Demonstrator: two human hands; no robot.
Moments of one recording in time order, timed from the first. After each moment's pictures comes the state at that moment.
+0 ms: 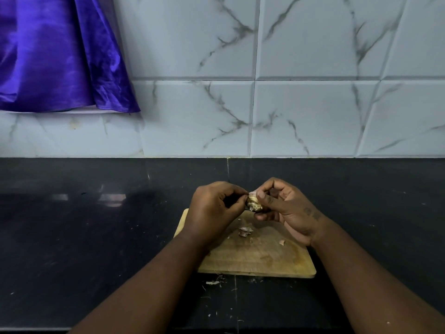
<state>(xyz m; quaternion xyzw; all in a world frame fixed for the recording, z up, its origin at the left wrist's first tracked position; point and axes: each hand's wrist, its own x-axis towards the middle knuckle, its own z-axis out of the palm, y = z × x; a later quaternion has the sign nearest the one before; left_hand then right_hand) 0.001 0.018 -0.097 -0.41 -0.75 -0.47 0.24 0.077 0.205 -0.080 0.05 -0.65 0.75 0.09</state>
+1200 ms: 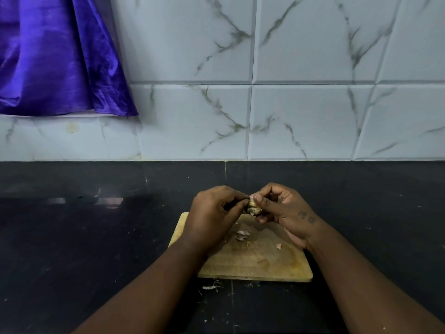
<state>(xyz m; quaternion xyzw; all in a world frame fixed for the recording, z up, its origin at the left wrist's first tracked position) 0.005 0.020 -0.096 -0.43 -0.75 -0.44 0.25 0.073 0.210 -0.085 0.02 -0.68 0.72 0.13</state>
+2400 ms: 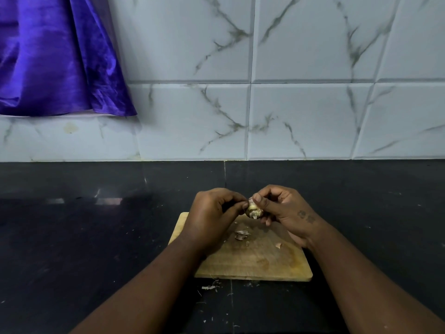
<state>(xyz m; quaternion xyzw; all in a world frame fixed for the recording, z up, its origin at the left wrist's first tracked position) 0.005 0.020 -0.098 -0.39 -0.76 -0.49 0.16 0.071 0.215 -0.089 0.03 -0.72 0.68 0.15</state>
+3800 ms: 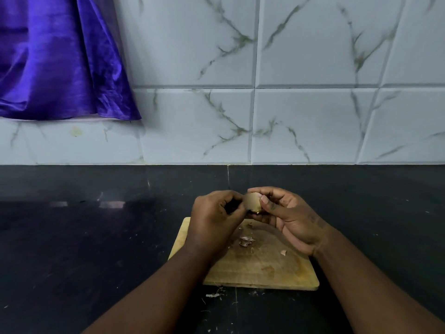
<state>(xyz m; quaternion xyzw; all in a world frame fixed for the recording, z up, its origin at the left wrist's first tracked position) 0.009 0.025 -0.098 -0.35 -0.75 -0.51 0.25 0.070 0.210 -0.086 0.06 -0.59 0.80 0.07</state>
